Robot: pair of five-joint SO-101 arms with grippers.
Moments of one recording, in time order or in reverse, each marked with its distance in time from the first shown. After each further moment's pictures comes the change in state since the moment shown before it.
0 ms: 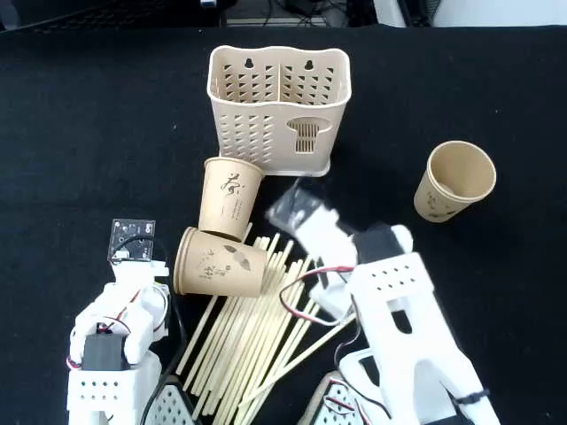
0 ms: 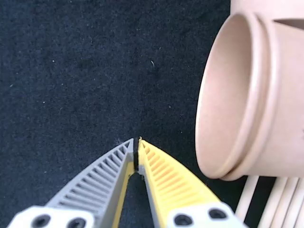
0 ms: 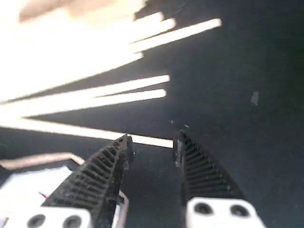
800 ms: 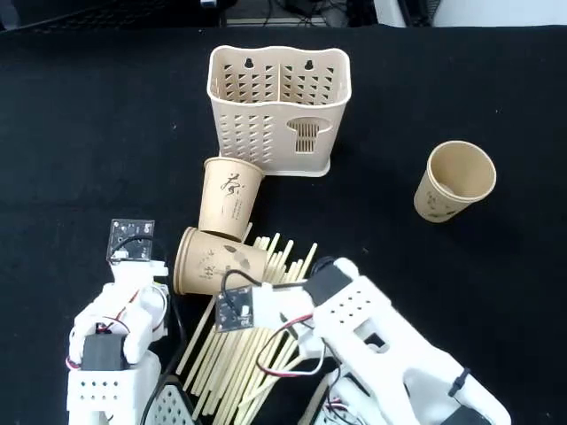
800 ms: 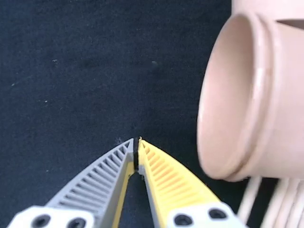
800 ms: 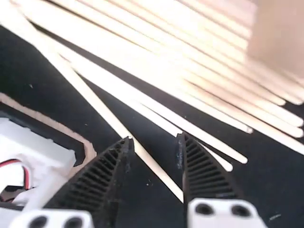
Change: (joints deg) left arm -2.0 0.1 0.0 0.0 0.0; right arm -21.8 -0.5 11.2 -6.2 20.1
